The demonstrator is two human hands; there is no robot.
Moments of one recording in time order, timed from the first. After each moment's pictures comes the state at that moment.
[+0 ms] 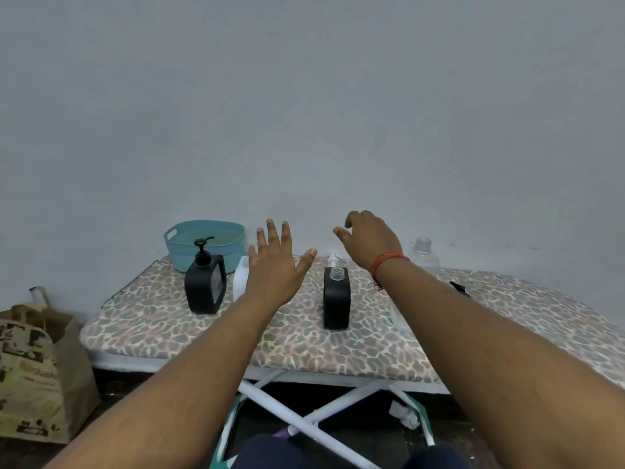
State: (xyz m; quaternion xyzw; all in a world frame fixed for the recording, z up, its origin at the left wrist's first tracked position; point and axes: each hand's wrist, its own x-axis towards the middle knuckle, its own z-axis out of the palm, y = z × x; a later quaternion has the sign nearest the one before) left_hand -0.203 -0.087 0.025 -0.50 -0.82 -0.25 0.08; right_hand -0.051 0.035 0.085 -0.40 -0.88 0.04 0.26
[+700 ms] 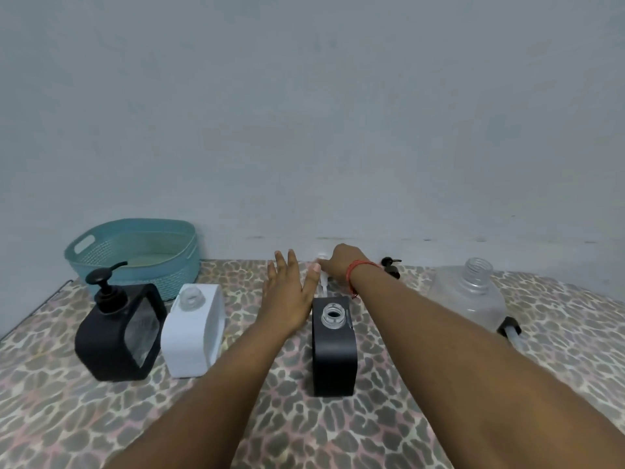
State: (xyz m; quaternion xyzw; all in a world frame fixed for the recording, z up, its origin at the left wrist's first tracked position) left_hand -0.245 0.067 -0.068 -0.49 -0.80 -0.32 -0.13; right_hand -0.159 0.204 -0.028 -0.48 -0.84 0.23 0.05
